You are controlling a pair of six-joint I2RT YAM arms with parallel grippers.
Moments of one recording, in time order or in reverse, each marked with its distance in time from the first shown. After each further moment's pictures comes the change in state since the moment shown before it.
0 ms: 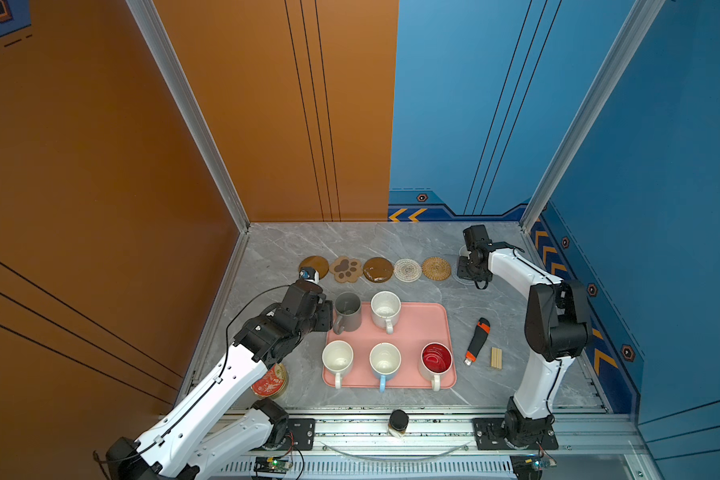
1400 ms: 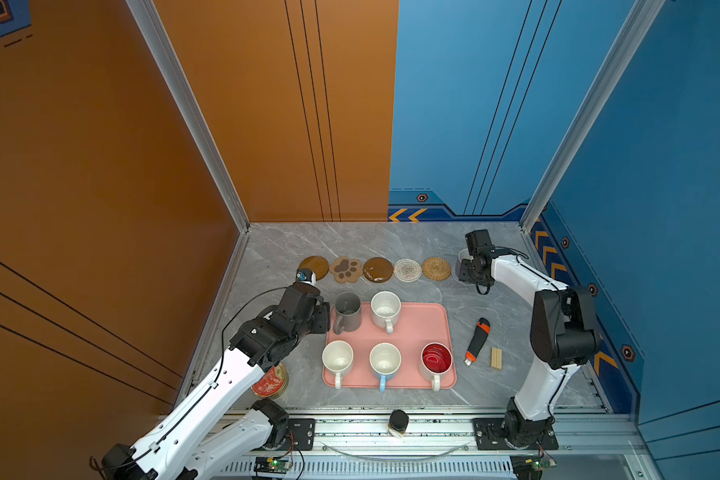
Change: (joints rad) left arm 0.000 -0.030 0.000 -0.039 -0.018 -0.006; right arm 0.001 -0.097 -0.116 0.073 0.024 0.037
